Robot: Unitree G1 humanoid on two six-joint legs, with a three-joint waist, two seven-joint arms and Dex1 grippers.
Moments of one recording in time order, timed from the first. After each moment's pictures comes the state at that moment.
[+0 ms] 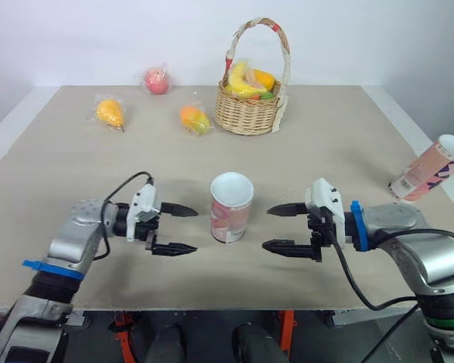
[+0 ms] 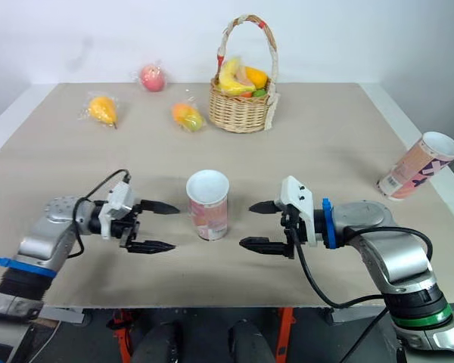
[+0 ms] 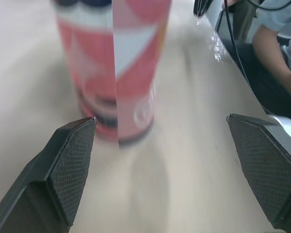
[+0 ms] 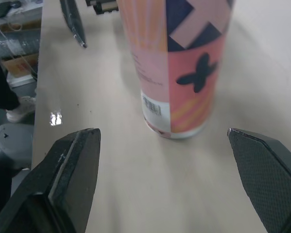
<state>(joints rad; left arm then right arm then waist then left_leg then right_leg) -0.43 0.65 -0.09 0.11 -0.41 0.18 -1.42 -0.37 -0.77 0.05 -0.33 0.49 0.66 1.11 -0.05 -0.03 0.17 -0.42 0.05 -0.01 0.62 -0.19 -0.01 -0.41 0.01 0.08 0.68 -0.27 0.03</state>
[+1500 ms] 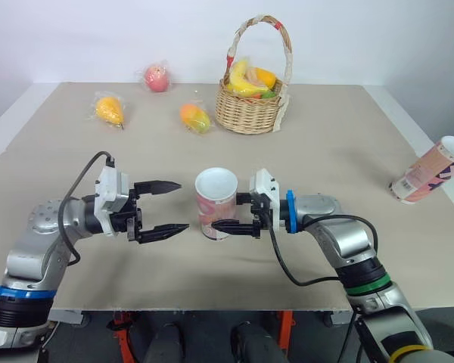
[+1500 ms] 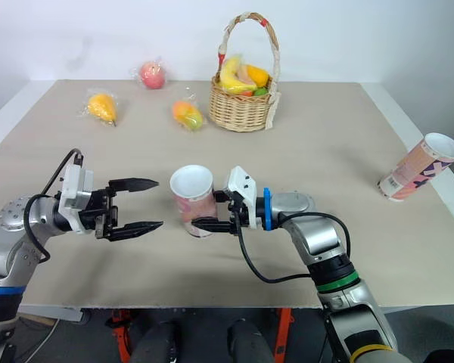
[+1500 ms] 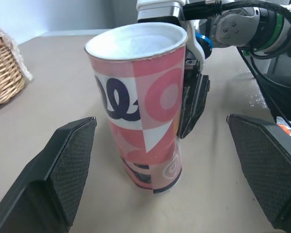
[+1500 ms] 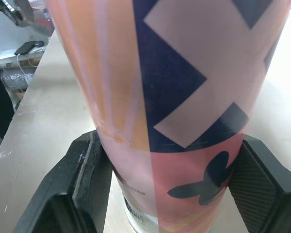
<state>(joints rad) -0.34 0.64 0.08 -0.16 -0.59 0.24 -1.21 -0.58 -0.44 0.23 0.00 0.34 0.44 1.09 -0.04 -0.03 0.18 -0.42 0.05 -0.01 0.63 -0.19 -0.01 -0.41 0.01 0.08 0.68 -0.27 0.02</state>
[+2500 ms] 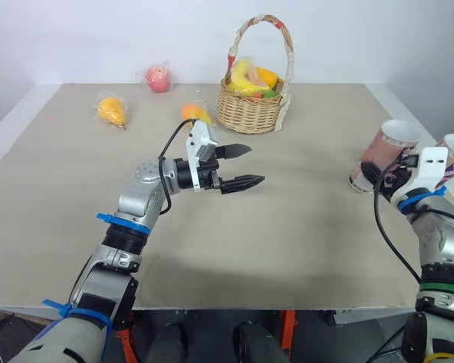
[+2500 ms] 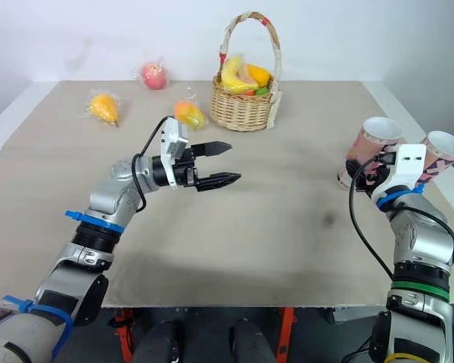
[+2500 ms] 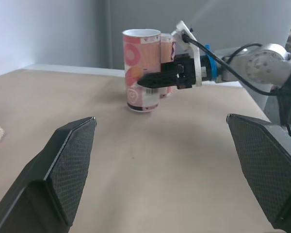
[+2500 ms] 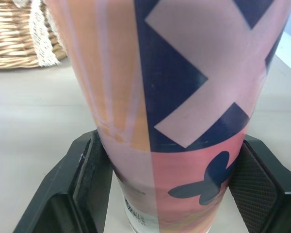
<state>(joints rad) -0.84 0.23 -0.13 0.36 -0.40 0.23 -1.10 -0.52 -0.65 -0.41 0.41 0.31 0.34 0.46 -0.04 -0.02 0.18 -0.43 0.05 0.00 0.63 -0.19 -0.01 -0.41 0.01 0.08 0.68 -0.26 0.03</state>
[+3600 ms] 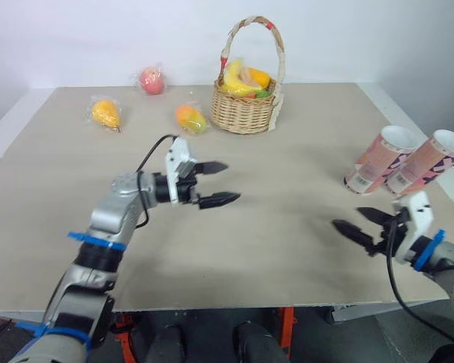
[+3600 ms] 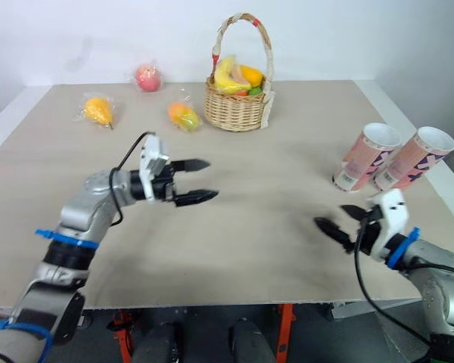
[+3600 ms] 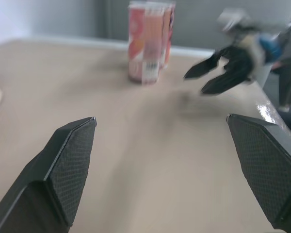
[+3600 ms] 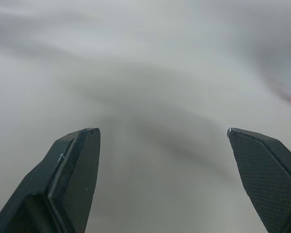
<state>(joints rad) -0.62 0.42 -0.08 0.10 -0.43 0.42 -1.09 -0.02 -0.77 -0.35 -0.23 0.58 0.59 0.85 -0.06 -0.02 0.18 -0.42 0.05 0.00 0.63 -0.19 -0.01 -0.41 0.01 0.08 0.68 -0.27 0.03</state>
